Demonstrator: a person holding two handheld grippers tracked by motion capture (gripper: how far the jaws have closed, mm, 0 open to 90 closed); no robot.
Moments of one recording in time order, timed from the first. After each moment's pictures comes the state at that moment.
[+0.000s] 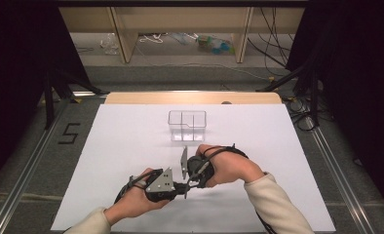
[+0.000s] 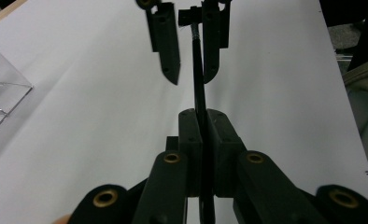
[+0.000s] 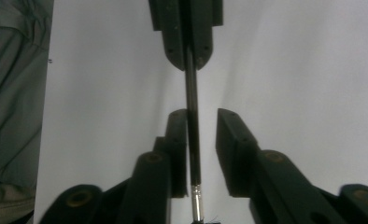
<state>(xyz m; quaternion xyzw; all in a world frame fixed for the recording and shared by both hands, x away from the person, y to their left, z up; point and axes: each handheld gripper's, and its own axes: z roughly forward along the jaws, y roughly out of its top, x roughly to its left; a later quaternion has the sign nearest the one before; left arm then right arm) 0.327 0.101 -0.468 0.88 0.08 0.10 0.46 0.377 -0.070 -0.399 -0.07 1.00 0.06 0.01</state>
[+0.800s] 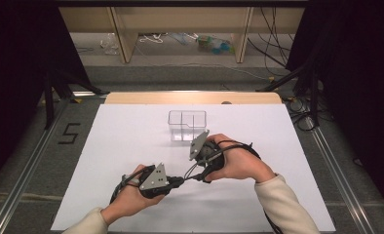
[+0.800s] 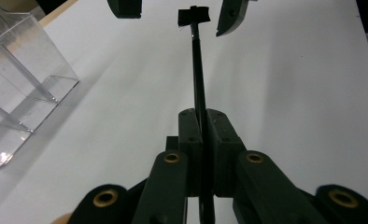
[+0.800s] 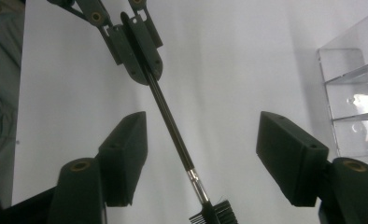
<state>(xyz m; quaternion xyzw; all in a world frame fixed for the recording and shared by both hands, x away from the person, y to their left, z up) 0.331 0.117 -0.463 0.86 0.12 0.15 0.47 0.387 -0.097 -0.382 0.04 0.97 0.23 0.07</state>
